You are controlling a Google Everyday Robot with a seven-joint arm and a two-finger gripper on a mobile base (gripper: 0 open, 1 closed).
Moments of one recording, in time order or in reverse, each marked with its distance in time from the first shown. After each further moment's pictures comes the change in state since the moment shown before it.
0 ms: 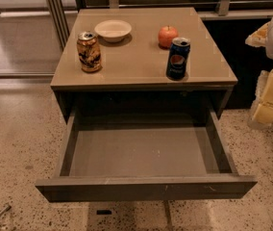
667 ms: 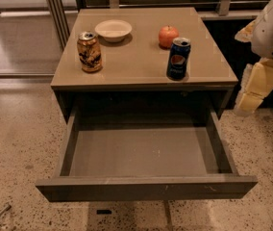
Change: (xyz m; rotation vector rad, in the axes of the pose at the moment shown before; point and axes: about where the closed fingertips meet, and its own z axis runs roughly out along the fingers) arm -0.006 -0.035 0.025 0.027 -0.027 -0.011
